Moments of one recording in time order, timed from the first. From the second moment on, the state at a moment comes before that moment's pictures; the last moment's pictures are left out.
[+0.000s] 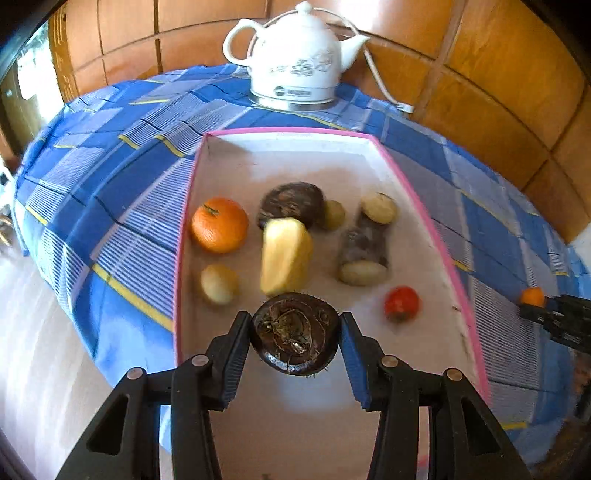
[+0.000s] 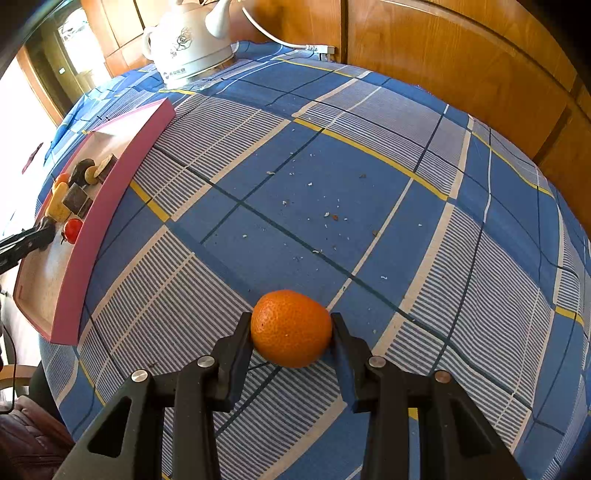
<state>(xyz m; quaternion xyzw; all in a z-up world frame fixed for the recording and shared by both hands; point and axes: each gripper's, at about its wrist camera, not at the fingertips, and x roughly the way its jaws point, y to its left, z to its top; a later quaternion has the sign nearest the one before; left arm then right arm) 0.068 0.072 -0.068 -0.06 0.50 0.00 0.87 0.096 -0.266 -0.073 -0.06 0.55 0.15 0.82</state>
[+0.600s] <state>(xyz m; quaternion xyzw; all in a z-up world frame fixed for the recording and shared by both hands) 0.061 0.081 -0.064 -0.07 0.47 0.03 0.88 0.097 -0.267 -0.073 -0.05 0.55 0.15 0.82</state>
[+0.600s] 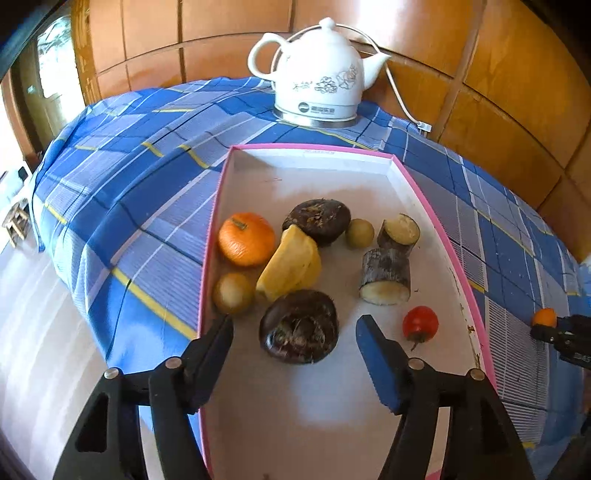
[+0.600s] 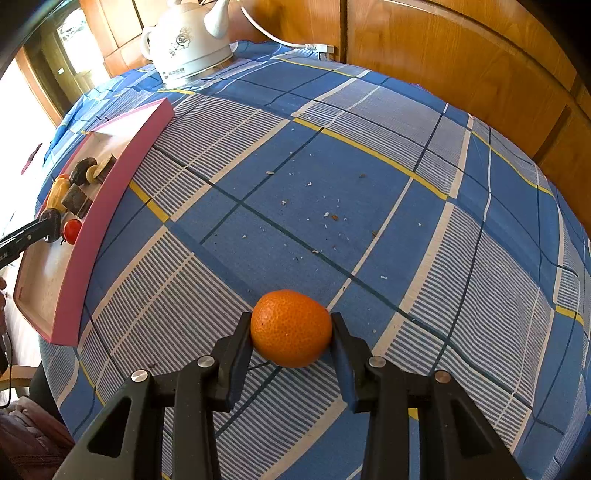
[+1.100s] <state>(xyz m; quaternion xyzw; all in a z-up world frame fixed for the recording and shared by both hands) 0.039 0.062 -0.037 -0.04 0.43 0.03 0.90 0.094 -0.264 -0.073 -0.07 0.55 0.15 0.82</state>
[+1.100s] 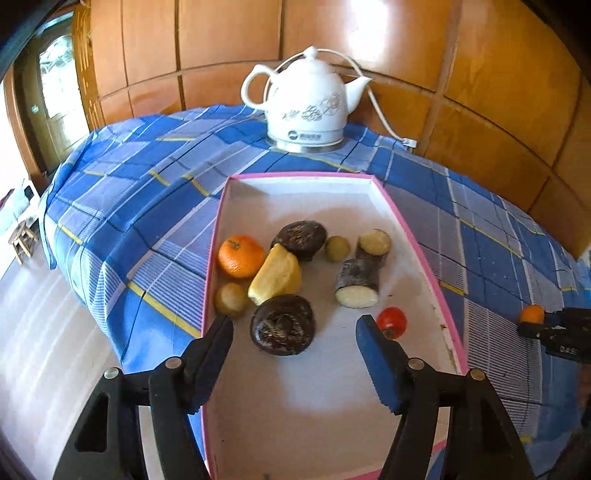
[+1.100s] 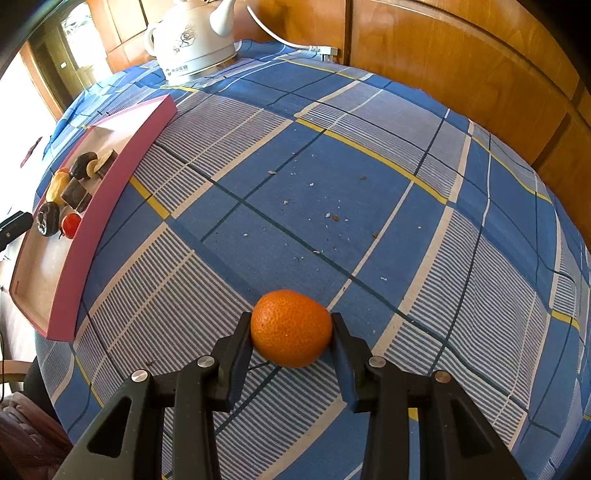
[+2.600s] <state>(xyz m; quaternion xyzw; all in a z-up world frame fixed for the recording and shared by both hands) 0.026 0.079 -0.031 -0.07 0.41 0.03 0.91 0.089 -0.230 -0.052 -0.06 0.53 0.17 0.83</state>
